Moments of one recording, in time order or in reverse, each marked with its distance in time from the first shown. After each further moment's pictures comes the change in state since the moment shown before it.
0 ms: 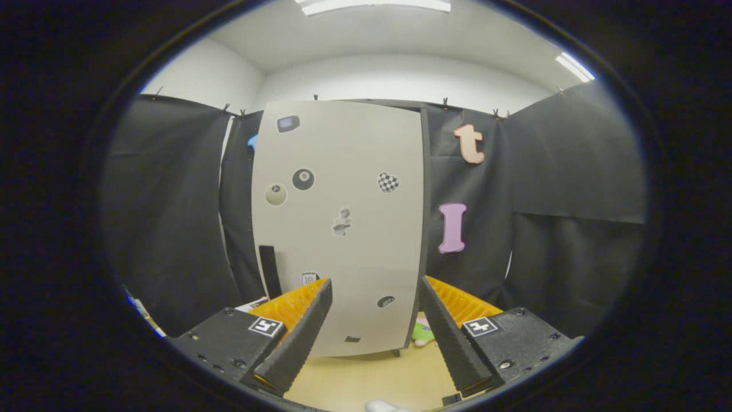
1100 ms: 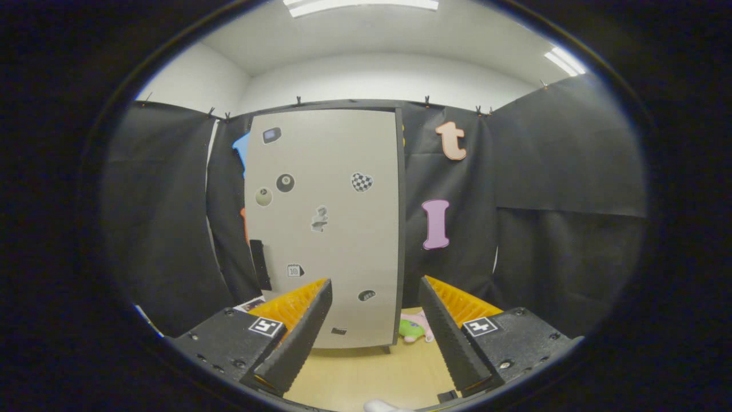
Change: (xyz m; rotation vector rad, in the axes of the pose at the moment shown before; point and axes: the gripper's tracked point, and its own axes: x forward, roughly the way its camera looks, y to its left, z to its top) arm -0.010 -0.022 -0.002 0.025 0.010 -0.042
